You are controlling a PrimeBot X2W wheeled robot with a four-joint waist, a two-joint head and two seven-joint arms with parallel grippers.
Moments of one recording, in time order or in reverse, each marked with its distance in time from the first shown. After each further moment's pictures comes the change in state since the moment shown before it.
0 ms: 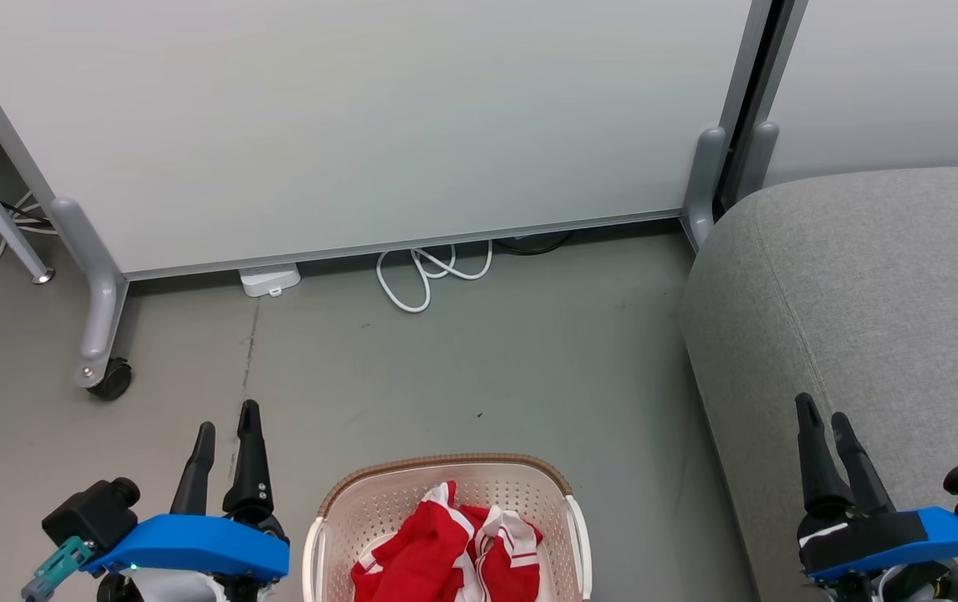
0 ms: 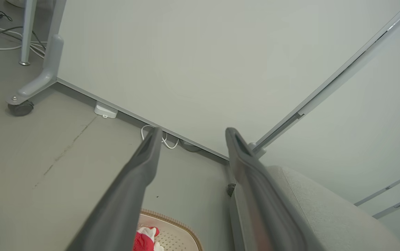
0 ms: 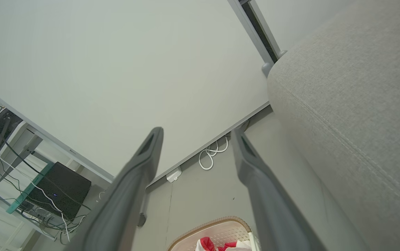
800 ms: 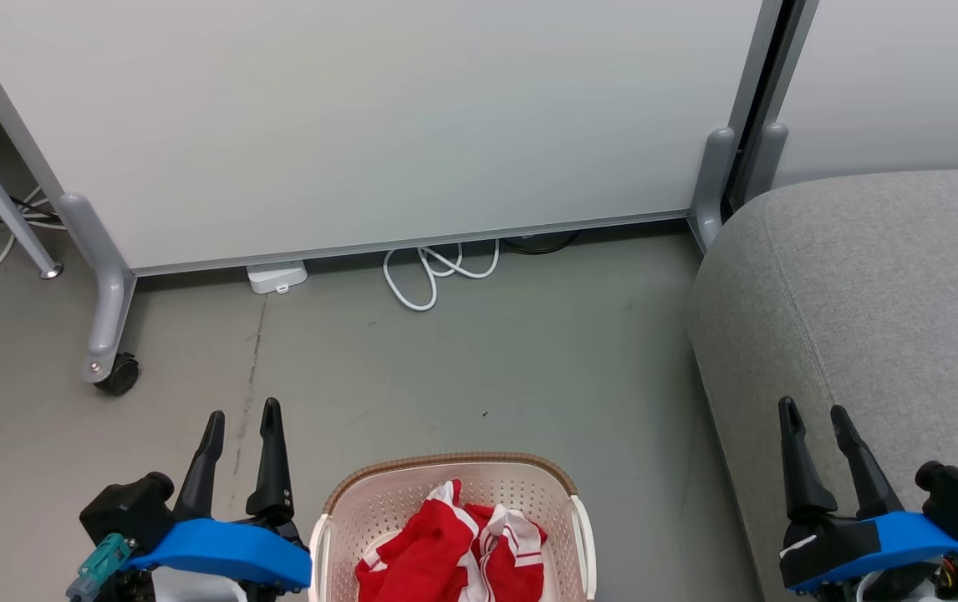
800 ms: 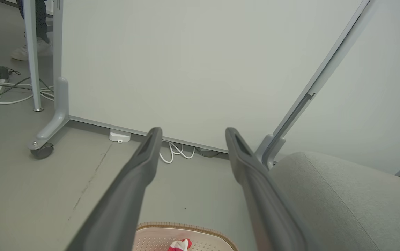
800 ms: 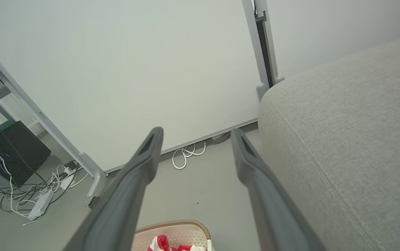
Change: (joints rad) left arm -0.004 0.008 -0.039 0.014 0.239 -0.003 -0.066; right arm 0.000 -0.001 0.010 0.008 -0.299 0.001 -0.065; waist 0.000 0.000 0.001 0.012
